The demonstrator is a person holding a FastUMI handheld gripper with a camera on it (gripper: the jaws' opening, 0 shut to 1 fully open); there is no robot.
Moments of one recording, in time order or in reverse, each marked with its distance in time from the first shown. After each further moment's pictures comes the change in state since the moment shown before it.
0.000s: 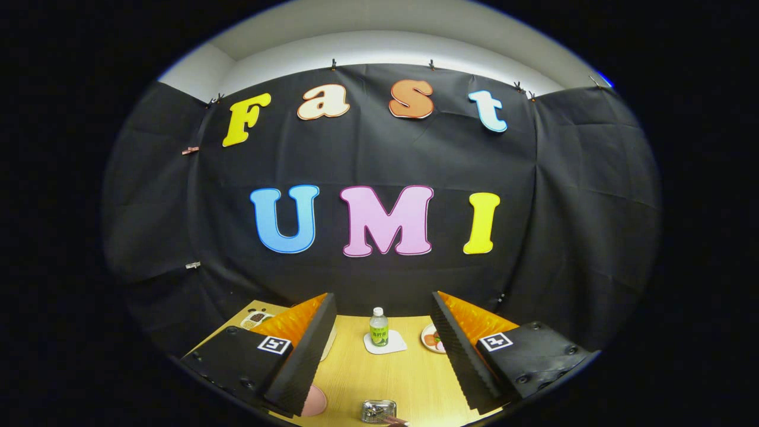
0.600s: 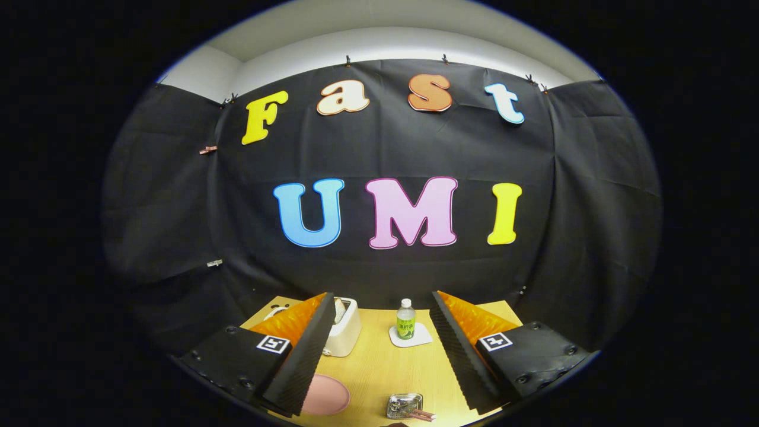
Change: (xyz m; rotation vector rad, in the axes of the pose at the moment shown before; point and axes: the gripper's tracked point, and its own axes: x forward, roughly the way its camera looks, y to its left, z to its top) arm -0.012 0.042 -0.016 0.048 0.020 0.111
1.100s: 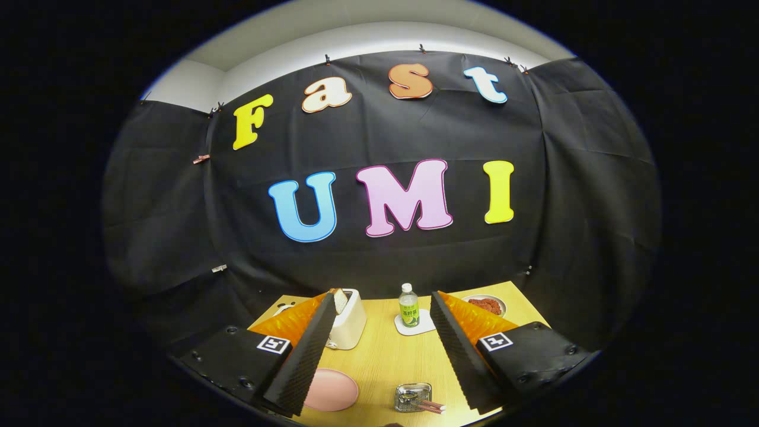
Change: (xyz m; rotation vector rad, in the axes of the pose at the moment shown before) arm -0.007 -0.021 -0.041 0.079 0.044 -0.011
